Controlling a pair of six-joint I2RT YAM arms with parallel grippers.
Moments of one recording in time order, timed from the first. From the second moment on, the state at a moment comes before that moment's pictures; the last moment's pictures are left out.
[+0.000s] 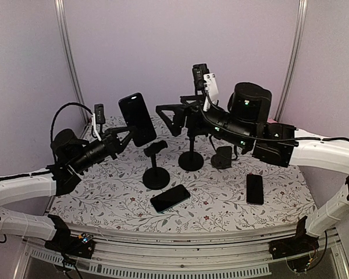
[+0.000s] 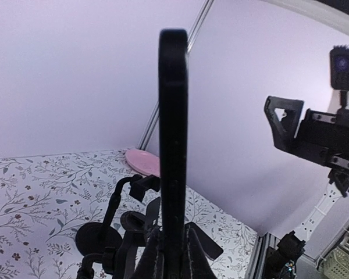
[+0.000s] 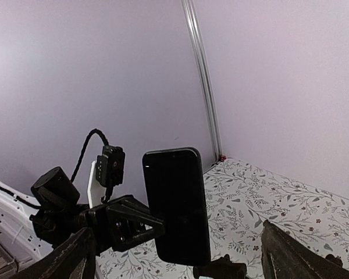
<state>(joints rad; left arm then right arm) -0.65 1.08 0.52 0.72 0.27 -0.49 1.16 1.51 1.39 0.13 0.24 0.21</state>
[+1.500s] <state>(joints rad) -0.65 1.10 0.51 1.21 0.59 -0.83 1.05 1.61 1.20 0.59 -0.45 0.56</state>
